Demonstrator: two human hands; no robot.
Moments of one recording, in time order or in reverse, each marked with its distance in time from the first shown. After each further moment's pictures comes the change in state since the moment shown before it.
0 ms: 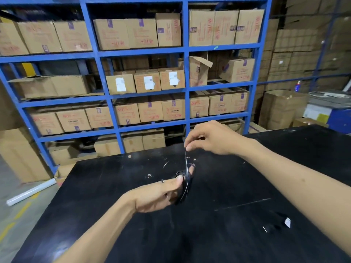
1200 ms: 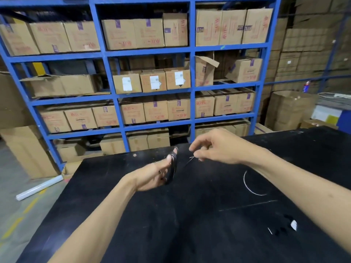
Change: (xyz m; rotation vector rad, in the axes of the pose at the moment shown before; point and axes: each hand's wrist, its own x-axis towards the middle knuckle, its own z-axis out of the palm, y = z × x) left_hand 0.008 0.023 -0.045 0.064 0.182 0.017; right_hand -0.024 -0.027 0.003 0.127 -0.069 0.103
